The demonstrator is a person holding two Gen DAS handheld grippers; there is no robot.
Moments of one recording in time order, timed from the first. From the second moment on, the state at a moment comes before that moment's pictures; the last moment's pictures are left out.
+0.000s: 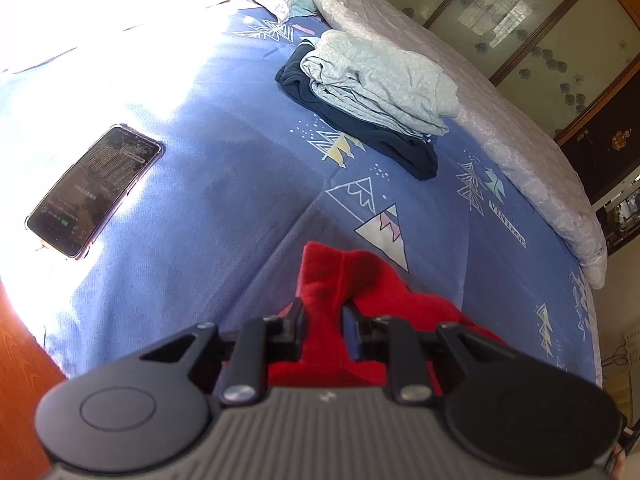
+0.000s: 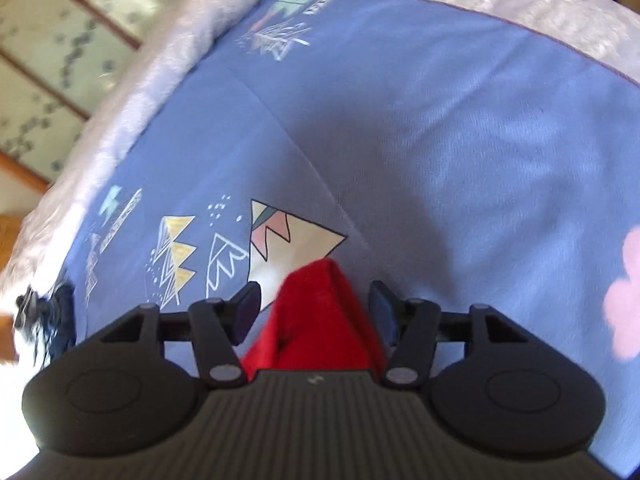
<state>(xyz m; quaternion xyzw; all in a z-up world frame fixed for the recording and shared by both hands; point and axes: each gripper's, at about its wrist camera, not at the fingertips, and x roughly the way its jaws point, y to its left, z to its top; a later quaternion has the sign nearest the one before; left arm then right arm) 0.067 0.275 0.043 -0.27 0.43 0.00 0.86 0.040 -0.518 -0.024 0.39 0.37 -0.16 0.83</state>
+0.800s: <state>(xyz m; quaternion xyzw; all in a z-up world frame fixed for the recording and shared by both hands) 0.062 0.282 0.043 -0.31 0.41 -0.03 0.86 0.013 -0.488 0.066 0.38 0.20 -0.10 0.90</state>
